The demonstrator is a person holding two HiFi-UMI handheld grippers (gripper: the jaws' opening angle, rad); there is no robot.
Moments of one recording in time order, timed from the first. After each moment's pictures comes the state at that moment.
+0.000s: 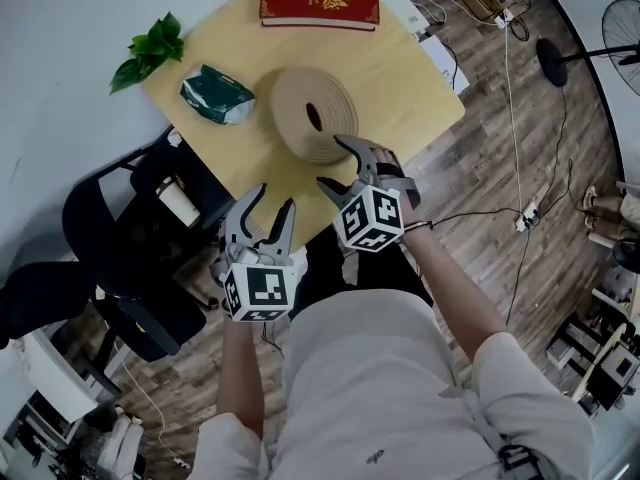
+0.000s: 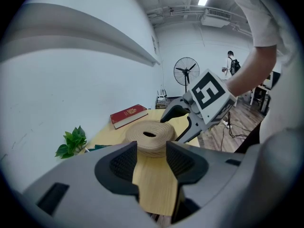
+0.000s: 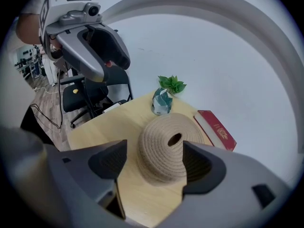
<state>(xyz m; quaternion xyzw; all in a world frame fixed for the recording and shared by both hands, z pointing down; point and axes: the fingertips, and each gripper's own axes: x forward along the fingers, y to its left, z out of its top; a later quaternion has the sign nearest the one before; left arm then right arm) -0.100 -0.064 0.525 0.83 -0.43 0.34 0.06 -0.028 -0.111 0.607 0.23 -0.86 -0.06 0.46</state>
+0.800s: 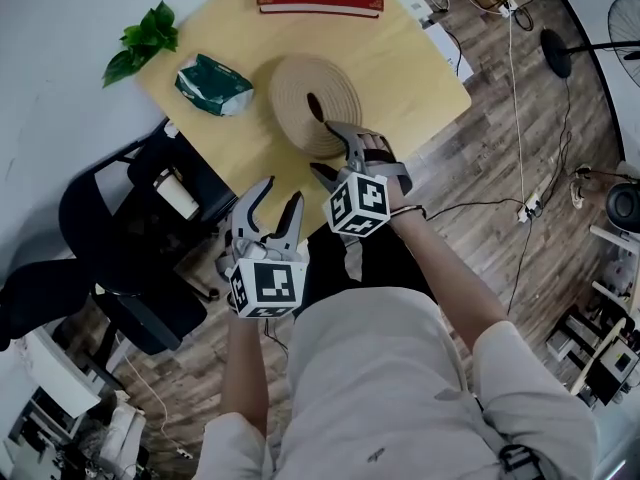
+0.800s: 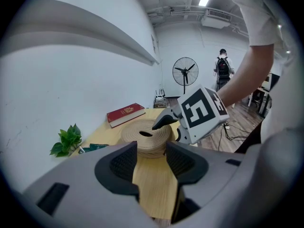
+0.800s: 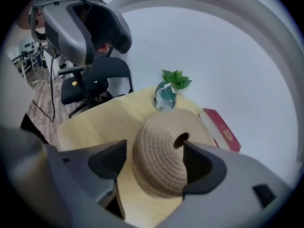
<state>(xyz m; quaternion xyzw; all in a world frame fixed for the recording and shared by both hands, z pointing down) -0.087 -0.066 0.537 0.84 -0.42 0.34 0.07 -0.041 -0.123 0.643 0.22 -0.84 -0.08 0.48</state>
